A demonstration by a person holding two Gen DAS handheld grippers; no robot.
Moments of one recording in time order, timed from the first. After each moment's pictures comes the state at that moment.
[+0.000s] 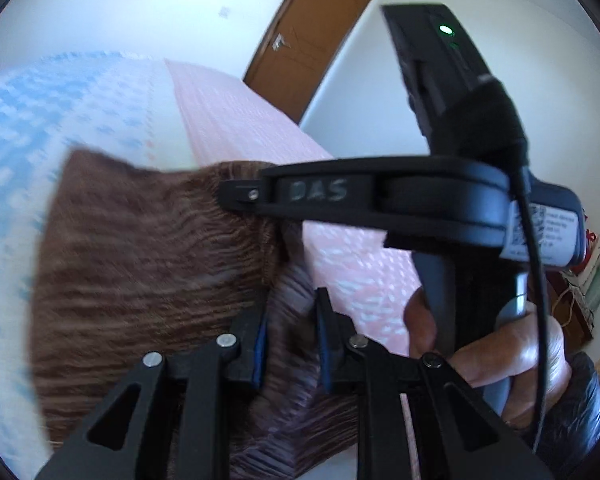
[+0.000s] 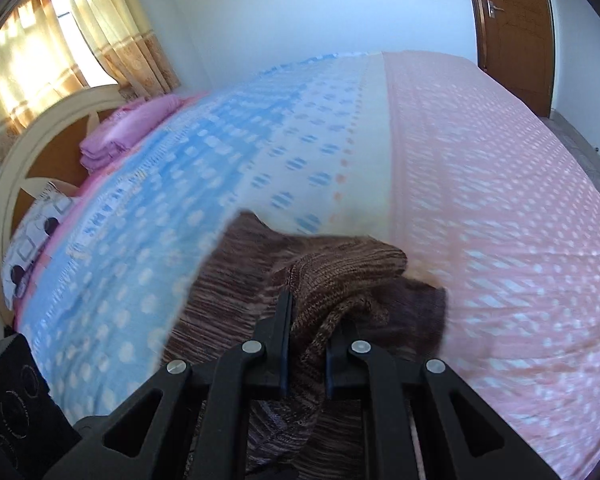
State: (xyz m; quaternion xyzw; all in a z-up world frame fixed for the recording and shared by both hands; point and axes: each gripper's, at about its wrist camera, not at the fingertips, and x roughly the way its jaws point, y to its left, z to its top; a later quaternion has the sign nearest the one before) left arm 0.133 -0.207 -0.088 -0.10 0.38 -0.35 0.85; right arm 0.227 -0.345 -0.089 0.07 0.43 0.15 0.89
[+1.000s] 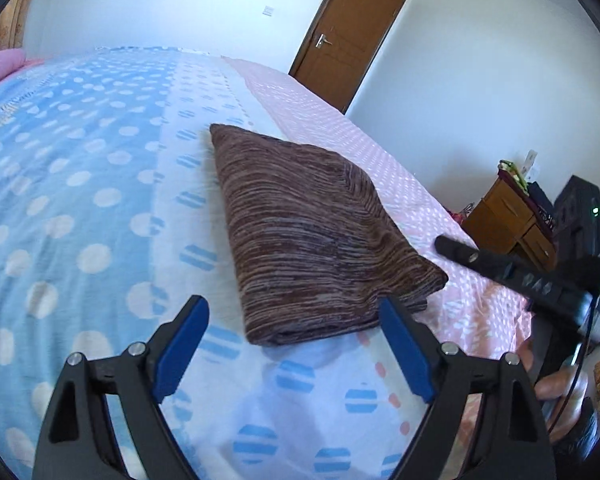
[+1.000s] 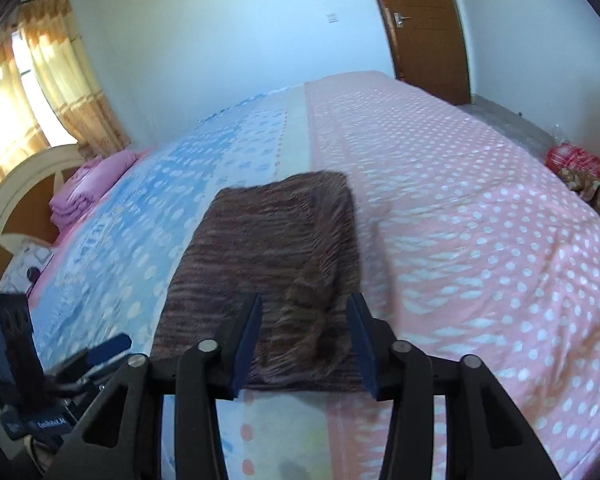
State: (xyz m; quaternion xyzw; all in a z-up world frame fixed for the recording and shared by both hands) left arm 0.067 -0.078 -0.080 -0.08 0.39 -0.27 0.87; right arm 0.048 -0.347 -0.087 0.16 0.37 0.04 0.91
